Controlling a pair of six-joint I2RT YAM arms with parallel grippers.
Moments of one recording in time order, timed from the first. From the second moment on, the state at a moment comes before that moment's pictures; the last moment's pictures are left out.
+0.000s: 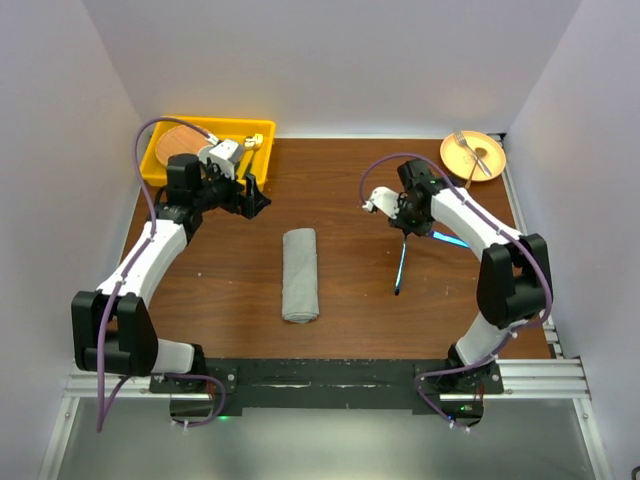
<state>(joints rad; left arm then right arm) -0.09 1.37 1.01 -0.11 0.58 0.03 0.29 1.70 1.29 -0.83 0.10 -0.90</state>
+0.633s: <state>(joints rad) -0.09 1.40 1.01 -0.11 0.58 0.04 0.53 1.59 1.32 -0.75 0.13 -0.99</state>
